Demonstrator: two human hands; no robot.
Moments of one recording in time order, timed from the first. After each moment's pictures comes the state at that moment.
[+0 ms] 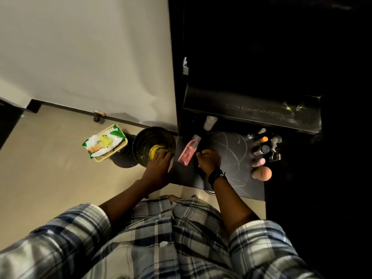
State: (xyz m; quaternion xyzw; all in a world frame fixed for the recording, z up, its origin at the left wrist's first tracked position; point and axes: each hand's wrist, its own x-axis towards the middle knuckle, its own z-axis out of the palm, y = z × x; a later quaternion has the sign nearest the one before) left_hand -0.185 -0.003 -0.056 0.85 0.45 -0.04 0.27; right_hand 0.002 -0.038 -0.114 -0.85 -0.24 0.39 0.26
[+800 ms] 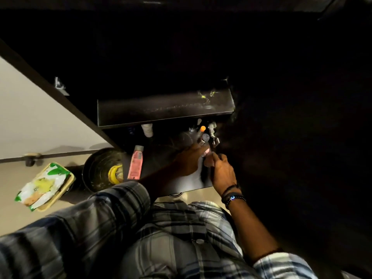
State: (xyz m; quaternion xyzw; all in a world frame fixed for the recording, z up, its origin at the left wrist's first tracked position) left_hand 0.056 -0.054 -0.055 0.92 0.19 -0.11 0.33; right_hand 0.122 -0.183 -0.030 -0.91 -0.34 0.21 0.07
